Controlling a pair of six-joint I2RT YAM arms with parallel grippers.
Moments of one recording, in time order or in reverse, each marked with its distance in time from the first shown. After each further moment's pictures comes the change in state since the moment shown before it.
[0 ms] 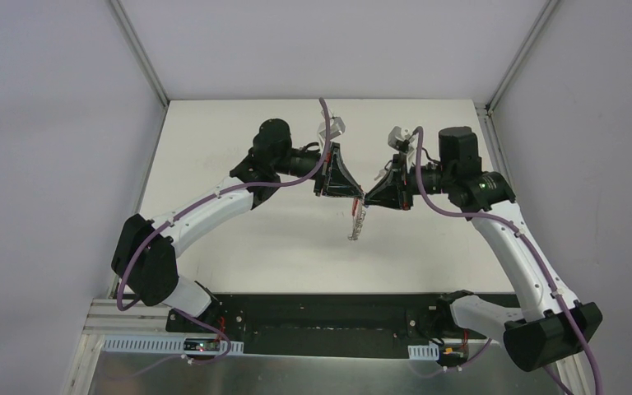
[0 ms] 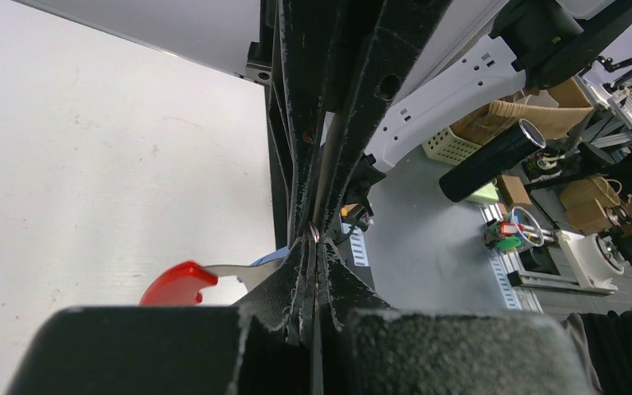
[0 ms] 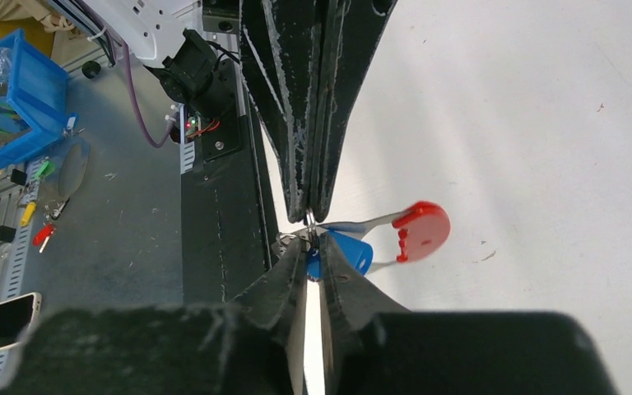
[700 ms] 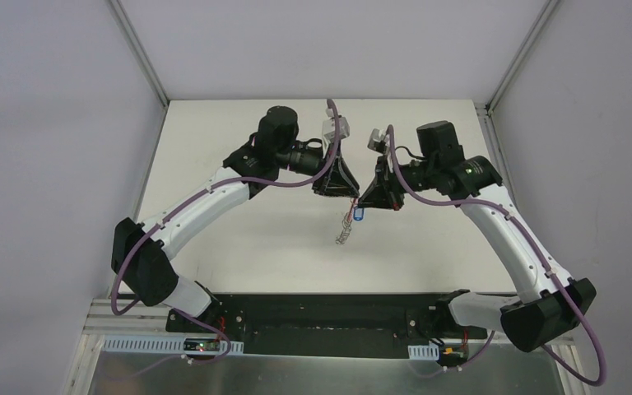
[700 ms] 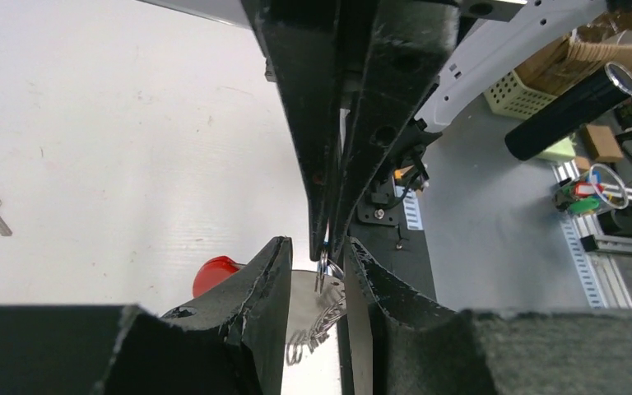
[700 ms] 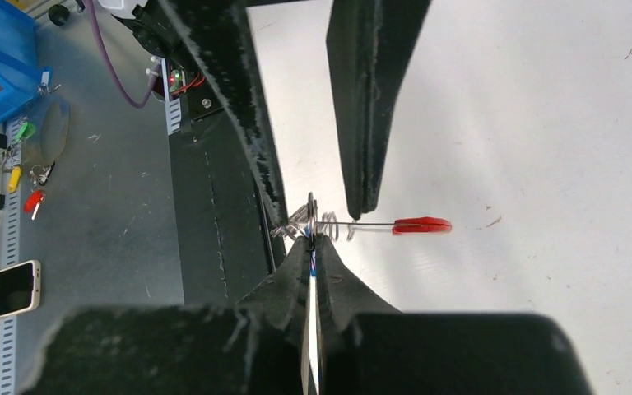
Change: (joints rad) left arm -0.003 0.000 0.163 -0.418 -0.057 0.355; right arm 0.099 0.113 0.135 -0.198 0.141 -0.094
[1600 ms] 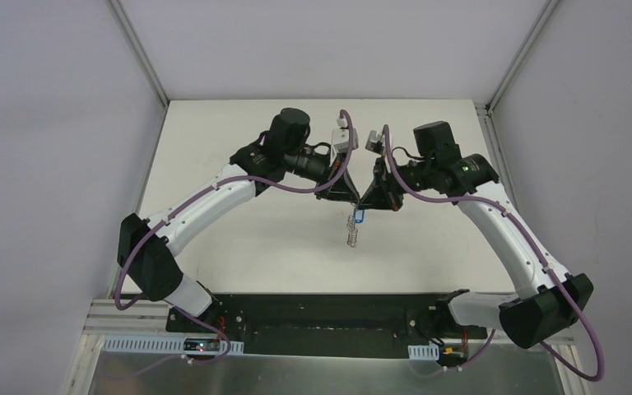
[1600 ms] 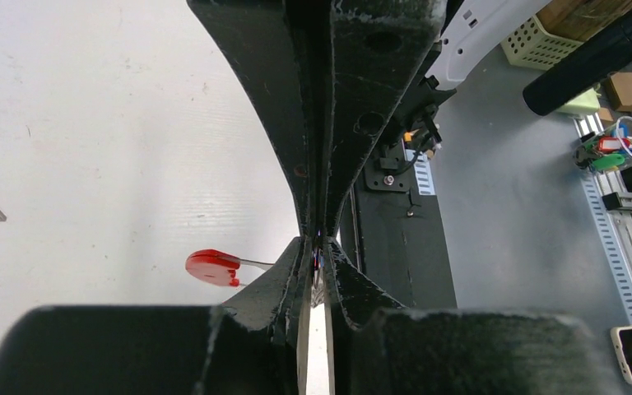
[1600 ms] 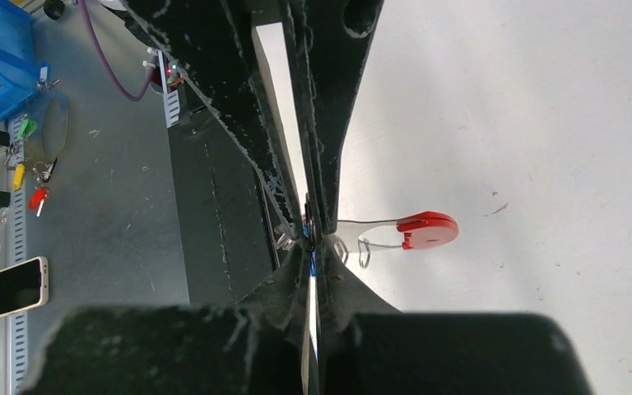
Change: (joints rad) left arm -0.037 0.040 0.079 -0.233 -0.023 0.209; right arm 0.009 0.027 0.006 -0.029 0.021 -0.001
